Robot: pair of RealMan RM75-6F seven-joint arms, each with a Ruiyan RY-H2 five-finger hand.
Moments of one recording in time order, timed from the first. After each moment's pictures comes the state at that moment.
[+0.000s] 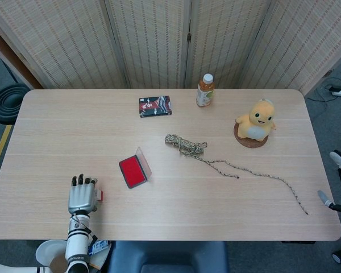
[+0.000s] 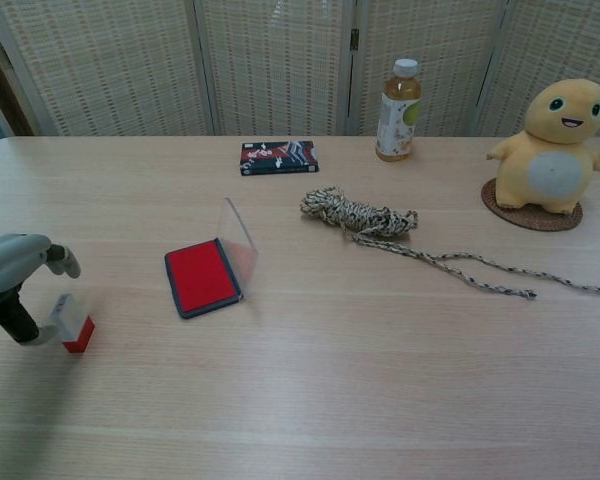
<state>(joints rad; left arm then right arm) -0.55 -1.68 -0.18 -1.85 0.55 1.55 1.07 0.07 -0.92 0.03 -1.47 -1.58 1.46 0.70</state>
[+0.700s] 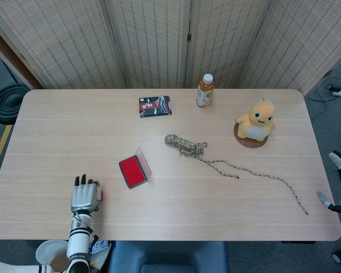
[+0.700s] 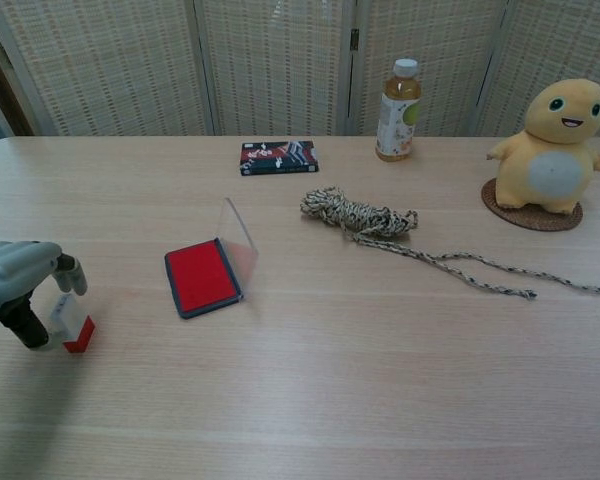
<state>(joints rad) -0.56 -1.69 -0.16 -1.80 0.55 1.50 1.03 0.07 -0.91 0.02 -1.48 -1.58 1.46 0.69</state>
